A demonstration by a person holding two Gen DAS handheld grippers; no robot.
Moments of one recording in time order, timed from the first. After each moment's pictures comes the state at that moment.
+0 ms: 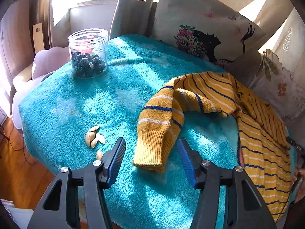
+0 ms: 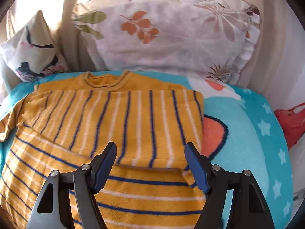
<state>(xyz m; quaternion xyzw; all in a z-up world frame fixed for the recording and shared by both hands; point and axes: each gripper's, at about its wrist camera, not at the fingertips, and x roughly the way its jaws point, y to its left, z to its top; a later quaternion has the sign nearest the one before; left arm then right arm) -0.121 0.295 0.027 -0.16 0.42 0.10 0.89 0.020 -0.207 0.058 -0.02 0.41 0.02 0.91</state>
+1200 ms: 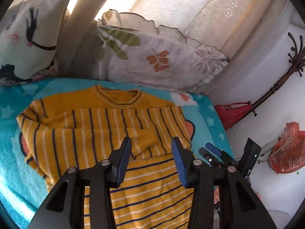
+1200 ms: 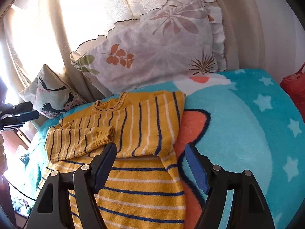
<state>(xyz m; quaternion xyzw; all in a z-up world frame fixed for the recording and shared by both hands) 0.055 0.012 0.143 -0.12 0.46 -0.26 0.84 -0.014 -0.303 0.066 0.15 0.35 0.08 0.92</state>
